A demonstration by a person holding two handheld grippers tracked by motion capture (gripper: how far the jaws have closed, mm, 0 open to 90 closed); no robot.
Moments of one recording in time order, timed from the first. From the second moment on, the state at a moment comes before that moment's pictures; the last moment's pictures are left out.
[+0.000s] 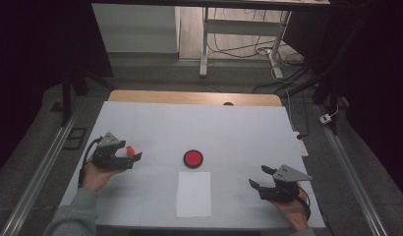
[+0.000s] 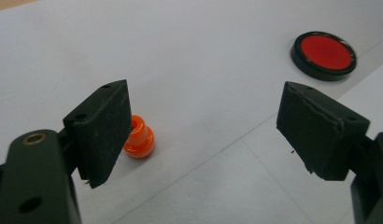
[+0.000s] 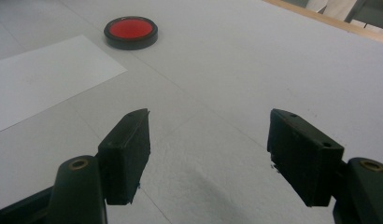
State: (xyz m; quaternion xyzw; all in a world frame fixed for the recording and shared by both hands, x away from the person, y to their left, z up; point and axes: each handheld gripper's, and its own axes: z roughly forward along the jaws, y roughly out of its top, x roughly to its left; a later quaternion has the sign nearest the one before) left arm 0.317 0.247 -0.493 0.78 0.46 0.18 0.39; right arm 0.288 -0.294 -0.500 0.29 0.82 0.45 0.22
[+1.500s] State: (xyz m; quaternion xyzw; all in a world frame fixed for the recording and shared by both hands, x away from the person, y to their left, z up) left arm 0.357 0.260 -0.531 0.78 0.48 0.17 0.36; right arm 0.288 -0.293 -0.504 0.30 0.82 0.44 0.21
